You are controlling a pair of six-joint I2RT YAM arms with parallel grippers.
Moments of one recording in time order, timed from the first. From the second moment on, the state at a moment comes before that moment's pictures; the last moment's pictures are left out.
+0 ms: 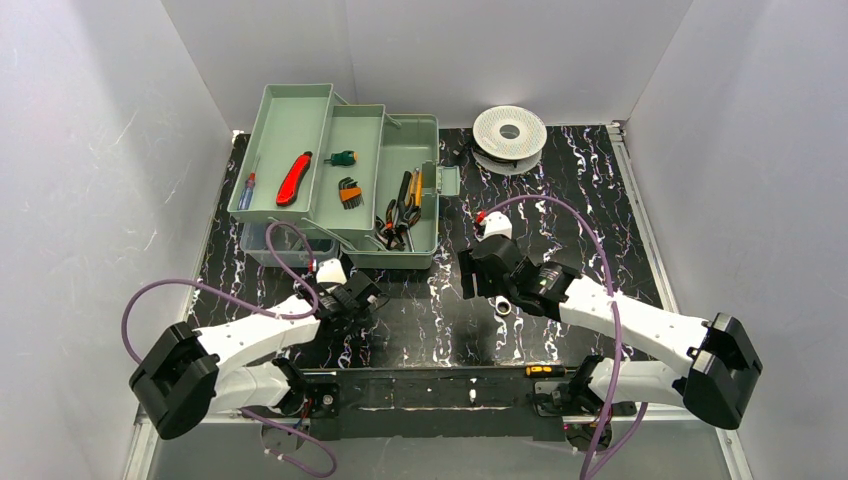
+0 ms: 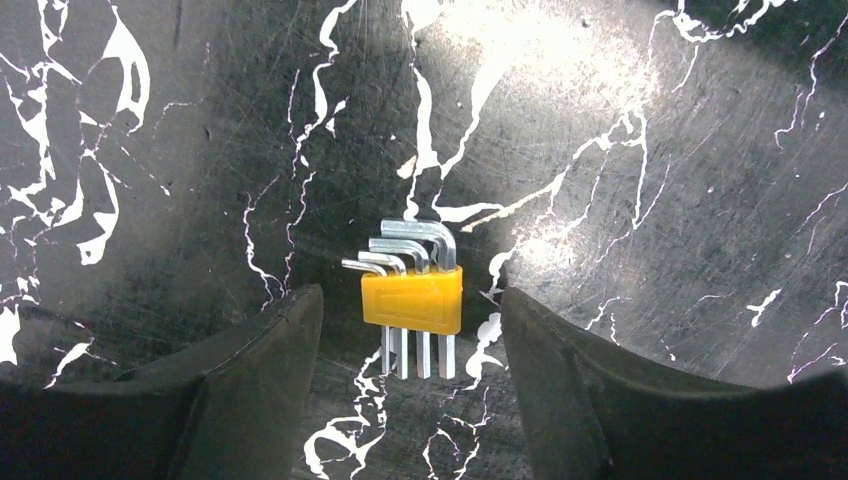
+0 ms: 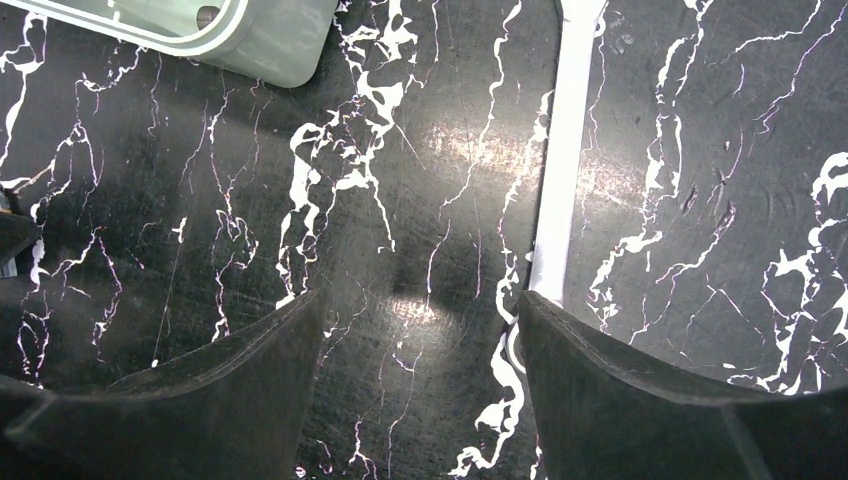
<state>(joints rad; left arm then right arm) -0.82 1.15 0.54 -0.71 -0.47 -1.11 0.95 1.16 0.81 -0.46 0.36 0.52</state>
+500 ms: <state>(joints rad) -0.78 1.10 0.50 -0.65 -0.45 -1.05 0.94 1.17 0.82 -0.47 0.36 0.52</state>
